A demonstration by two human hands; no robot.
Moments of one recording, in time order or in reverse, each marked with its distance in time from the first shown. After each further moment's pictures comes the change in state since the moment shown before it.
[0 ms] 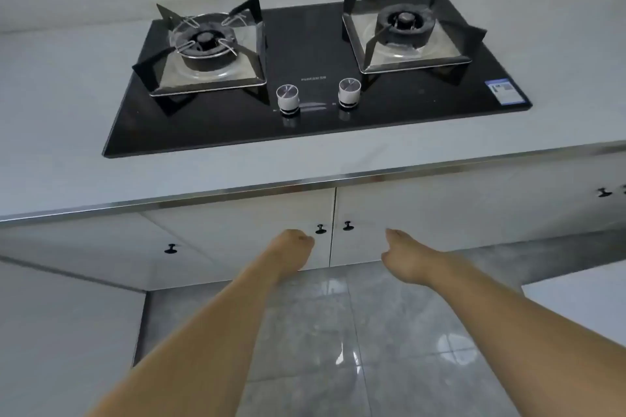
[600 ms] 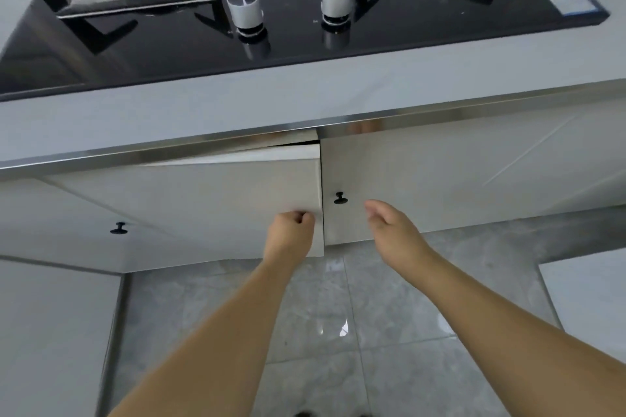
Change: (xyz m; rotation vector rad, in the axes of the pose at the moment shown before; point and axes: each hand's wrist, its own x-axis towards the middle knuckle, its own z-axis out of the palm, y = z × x) left_hand 0.089 -0.030 0.092 -0.275 0.263 -0.037; right_hand 0.072 0.036 0.055 0.574 0.241 -0.144
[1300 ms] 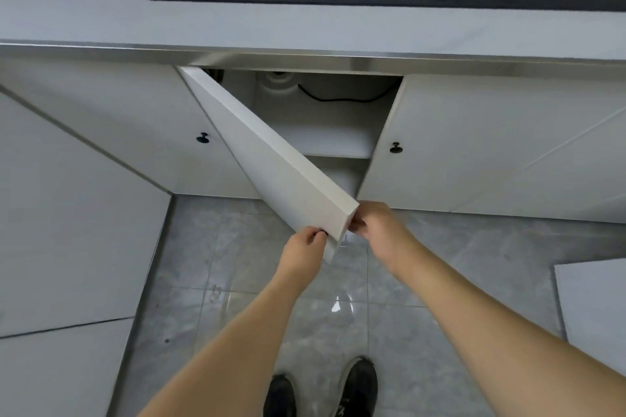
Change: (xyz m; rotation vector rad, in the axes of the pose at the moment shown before) left_hand -0.134 -0.124 -0.032 -0.232 0.003 -0.078; right_hand -0.114 -0.036 0.098 0.209 -0.313 0.022
